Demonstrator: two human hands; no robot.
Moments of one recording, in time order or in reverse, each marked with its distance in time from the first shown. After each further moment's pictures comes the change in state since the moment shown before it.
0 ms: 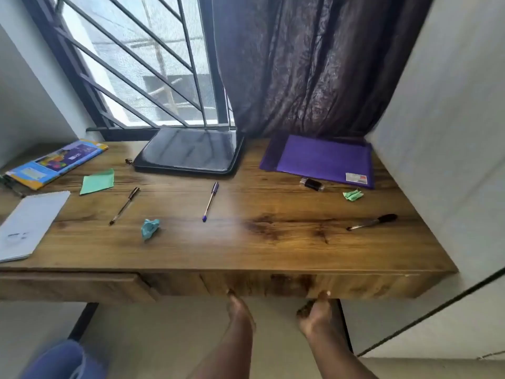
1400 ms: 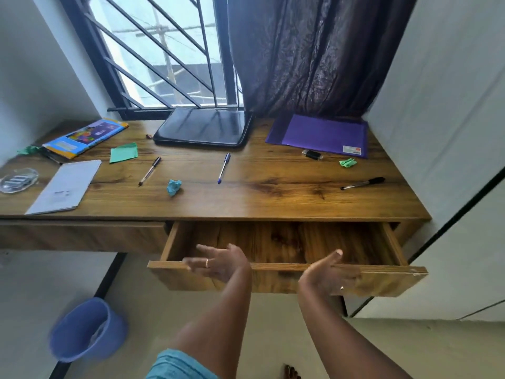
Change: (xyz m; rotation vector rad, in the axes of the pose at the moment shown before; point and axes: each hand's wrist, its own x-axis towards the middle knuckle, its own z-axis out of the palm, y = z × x) left_hand -0.120 0.010 -0.051 0.546 0.621 0.520; right_hand -0.091 0.023 -0.034 -0.548 0.531 -0.568
